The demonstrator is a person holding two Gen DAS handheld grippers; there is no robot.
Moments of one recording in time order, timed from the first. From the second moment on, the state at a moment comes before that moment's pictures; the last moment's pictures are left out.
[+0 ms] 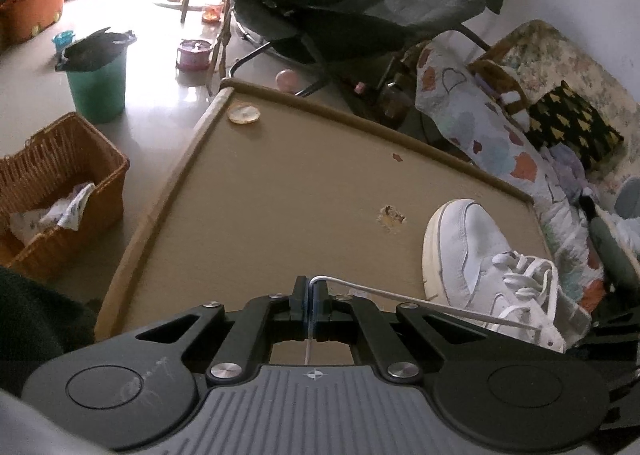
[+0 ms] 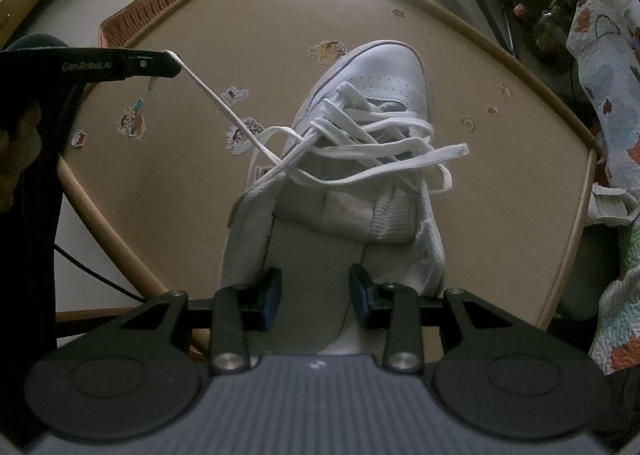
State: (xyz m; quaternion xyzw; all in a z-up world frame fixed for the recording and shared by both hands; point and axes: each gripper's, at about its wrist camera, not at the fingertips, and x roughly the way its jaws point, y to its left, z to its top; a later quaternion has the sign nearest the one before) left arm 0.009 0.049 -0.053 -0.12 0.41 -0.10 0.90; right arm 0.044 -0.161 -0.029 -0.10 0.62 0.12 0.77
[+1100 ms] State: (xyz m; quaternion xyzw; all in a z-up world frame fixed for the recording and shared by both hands) left arm 0.015 0.056 -0.063 -0.11 0.39 -0.09 0.91; right arm 0.051 -0.154 -0.031 -0.10 0.64 0.10 0.76
